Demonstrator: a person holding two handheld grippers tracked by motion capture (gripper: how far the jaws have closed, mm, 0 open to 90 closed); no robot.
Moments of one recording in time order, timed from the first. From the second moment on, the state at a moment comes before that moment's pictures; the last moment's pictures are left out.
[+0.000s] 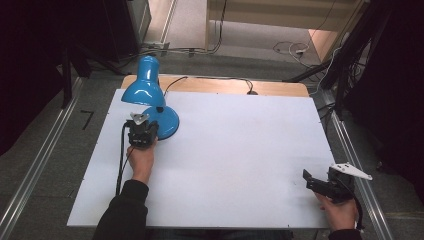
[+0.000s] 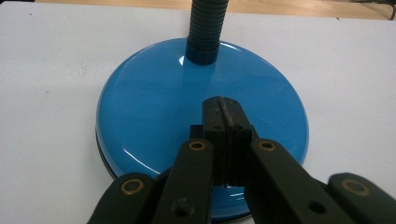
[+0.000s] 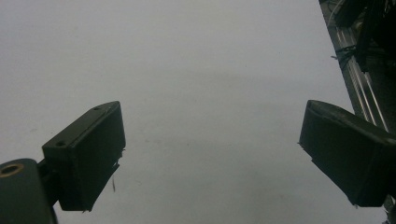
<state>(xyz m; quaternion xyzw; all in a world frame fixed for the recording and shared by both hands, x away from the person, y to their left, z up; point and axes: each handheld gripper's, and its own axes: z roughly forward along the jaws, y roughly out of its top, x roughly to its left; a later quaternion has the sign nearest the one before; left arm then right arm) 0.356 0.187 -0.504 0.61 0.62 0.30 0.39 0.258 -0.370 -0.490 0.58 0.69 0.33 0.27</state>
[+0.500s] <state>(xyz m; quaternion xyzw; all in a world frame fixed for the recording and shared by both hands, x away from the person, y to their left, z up) 0.355 0.188 -0.504 0.61 0.62 0.30 0.39 0.258 -0.370 -0.490 0.58 0.69 0.33 0.27</state>
